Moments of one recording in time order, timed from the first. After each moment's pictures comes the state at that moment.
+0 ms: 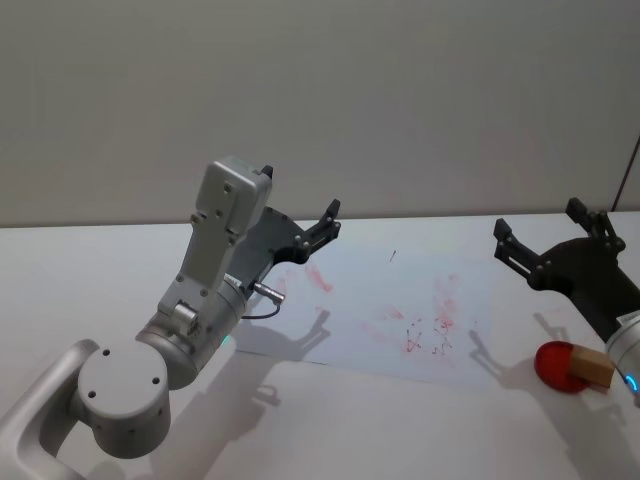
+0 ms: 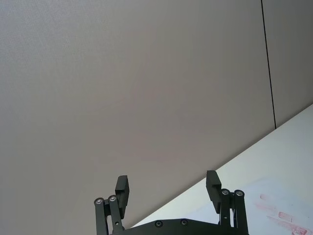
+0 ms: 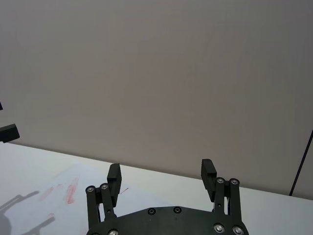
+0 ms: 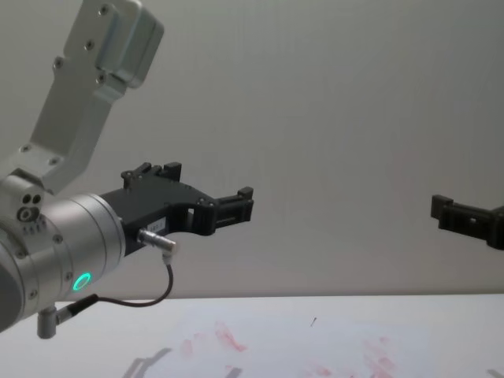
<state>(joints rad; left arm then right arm) -0.24 0.38 0.45 -1.63 -0.20 0.01 -0.01 -0.01 0.34 -0.23 -1.77 0.29 0.03 0.07</state>
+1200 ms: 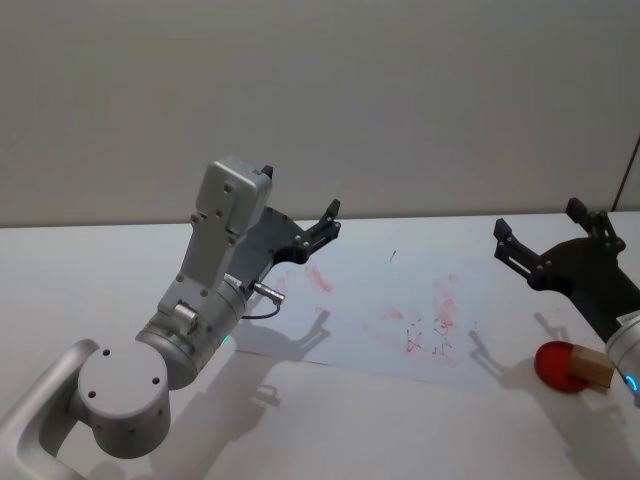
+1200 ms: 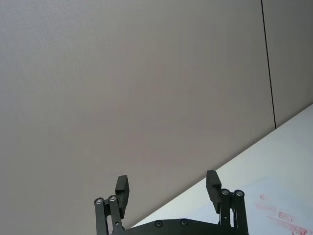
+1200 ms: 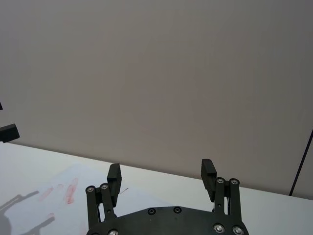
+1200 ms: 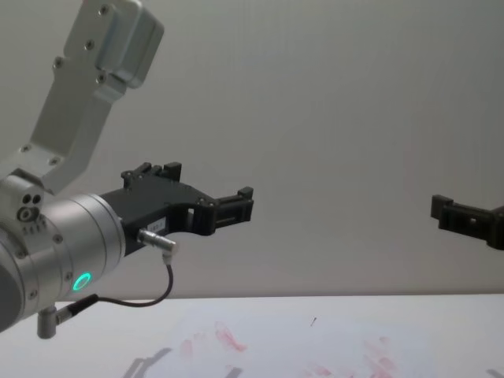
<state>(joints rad) -0.24 0.38 0.45 -1.63 -0.20 0.01 -0.01 -0.01 0.34 -0.23 -1.77 0.29 0.03 0.07</state>
